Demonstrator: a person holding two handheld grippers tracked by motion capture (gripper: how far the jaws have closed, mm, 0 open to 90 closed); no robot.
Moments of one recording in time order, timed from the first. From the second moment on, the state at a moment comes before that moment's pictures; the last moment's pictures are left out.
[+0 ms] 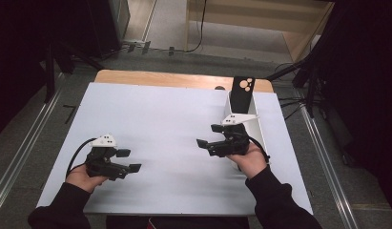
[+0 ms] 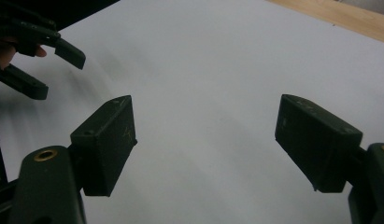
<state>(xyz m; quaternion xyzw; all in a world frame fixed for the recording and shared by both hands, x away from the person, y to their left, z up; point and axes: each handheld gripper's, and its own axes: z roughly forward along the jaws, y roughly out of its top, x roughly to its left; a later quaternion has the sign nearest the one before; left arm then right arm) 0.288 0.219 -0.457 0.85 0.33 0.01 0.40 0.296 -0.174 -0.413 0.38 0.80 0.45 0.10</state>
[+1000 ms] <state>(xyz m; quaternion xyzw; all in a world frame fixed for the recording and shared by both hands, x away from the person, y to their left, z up) 0.288 0.218 -0.457 0.85 0.33 0.01 0.41 0.249 -0.193 -0.451 0.38 0.81 0.44 0.06</state>
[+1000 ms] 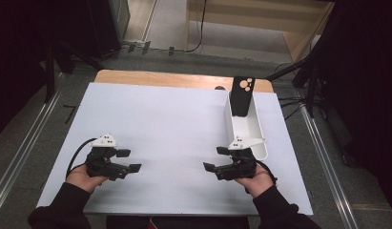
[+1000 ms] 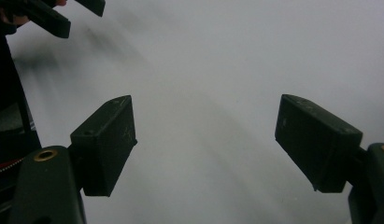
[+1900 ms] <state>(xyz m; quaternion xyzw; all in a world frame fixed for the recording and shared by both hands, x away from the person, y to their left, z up) 0.282 0.219 -0.456 0.85 0.33 0.00 0.41 0.212 -0.223 -0.472 0.38 0.82 0.43 0.07</state>
